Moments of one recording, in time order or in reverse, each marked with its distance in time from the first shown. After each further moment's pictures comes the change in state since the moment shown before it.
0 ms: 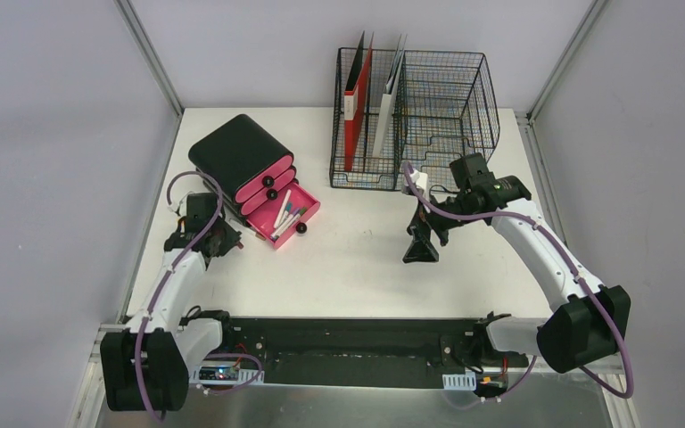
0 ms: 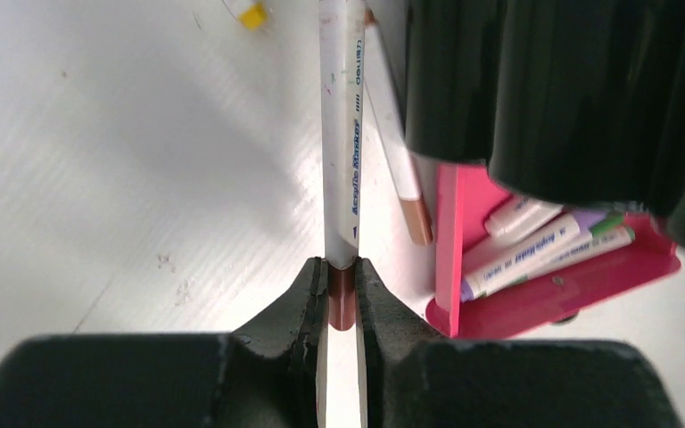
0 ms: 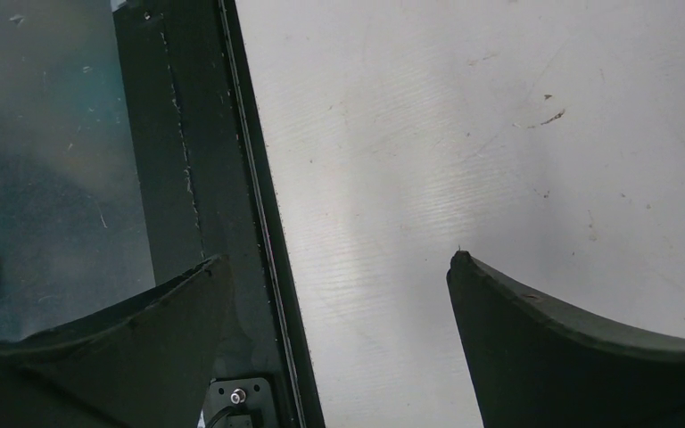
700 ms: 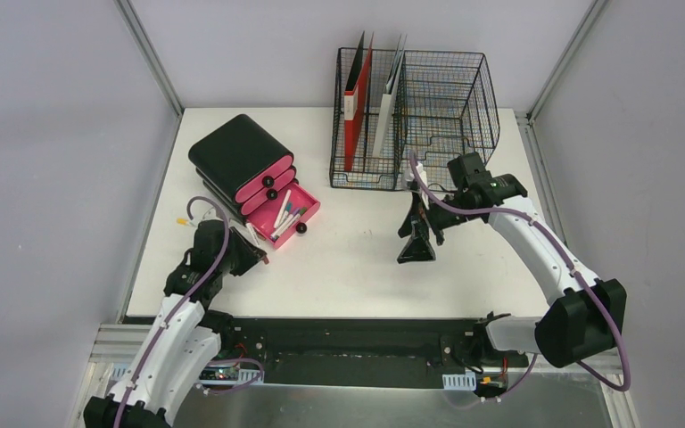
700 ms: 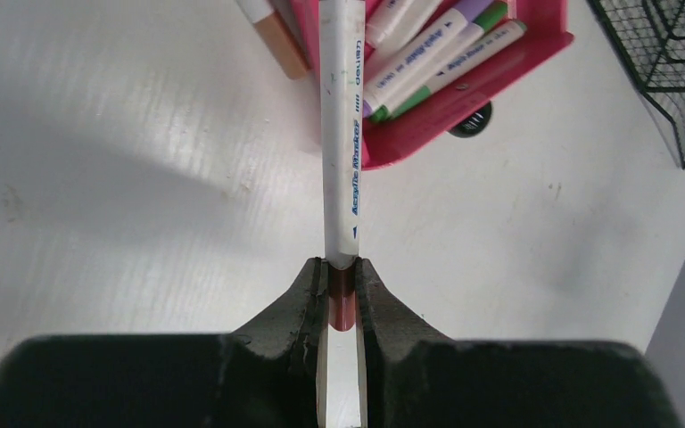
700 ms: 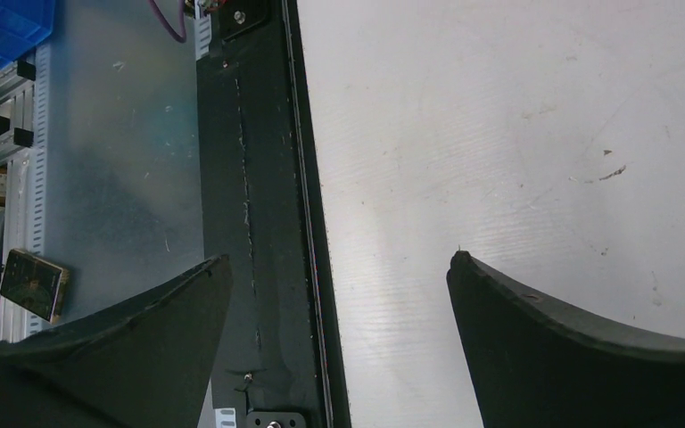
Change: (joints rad) left arm -0.194 -0.396 -0.185 -0.035 0.187 -0.063; right arm 0.000 0.028 0.000 0.003 -0.163 0.030
